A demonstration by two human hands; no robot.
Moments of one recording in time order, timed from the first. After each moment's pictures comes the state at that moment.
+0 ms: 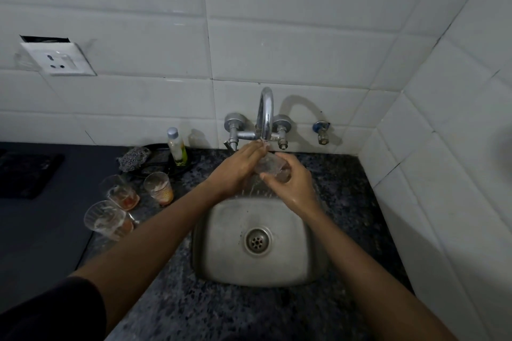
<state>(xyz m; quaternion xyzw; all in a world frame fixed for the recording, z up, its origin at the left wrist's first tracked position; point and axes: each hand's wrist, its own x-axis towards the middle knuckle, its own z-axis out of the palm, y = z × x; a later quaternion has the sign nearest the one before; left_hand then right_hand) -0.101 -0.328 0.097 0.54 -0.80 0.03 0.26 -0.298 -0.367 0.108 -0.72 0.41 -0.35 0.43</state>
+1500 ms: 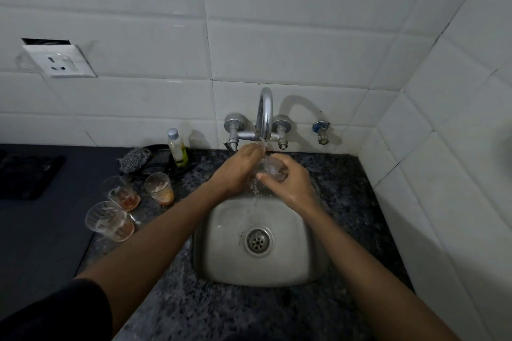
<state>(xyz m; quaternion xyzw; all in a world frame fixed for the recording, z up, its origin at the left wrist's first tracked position) -0.106 -0.335 0.097 0.56 -0.78 -0.01 0.28 -0.294 -0.372 0.108 -0.74 0.44 -0.31 0.41</state>
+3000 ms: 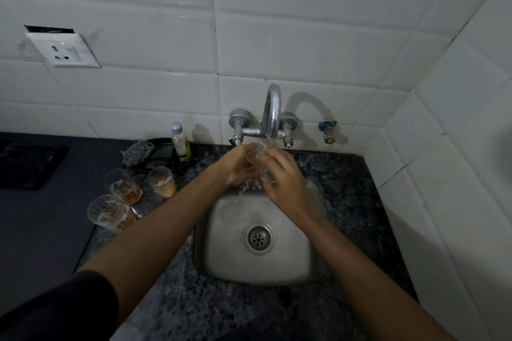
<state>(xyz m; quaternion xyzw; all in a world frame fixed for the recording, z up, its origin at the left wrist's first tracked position) -0.109 -0.345 0.117 0.56 -0.14 -0.63 0.52 -0.279 -0.358 0.108 -0.89 0.27 -0.33 0.13</state>
